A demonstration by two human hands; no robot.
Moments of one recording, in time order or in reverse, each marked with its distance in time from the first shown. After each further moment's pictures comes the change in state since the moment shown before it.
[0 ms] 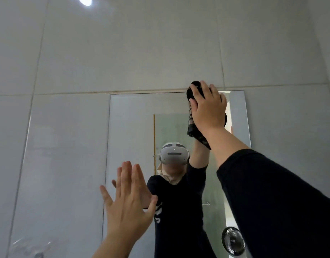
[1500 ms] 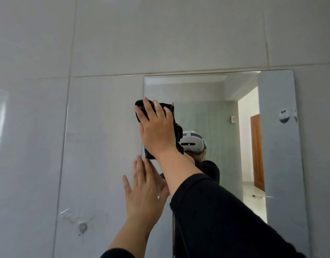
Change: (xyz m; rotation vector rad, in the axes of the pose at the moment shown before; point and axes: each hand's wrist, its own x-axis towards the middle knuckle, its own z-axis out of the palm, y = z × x) left_hand -0.006 -0.056 -0.001 0.084 -0.240 -0.106; right_hand -0.097 -0.213 0.036 0.149 -0.144 -0.312
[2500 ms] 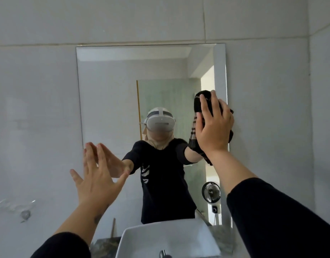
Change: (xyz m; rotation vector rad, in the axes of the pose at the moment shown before) left_hand -0.021 0.028 0.017 -0.076 0.058 -0.072; right_hand -0.156 0.219 -0.084 -0.184 0.117 0.446
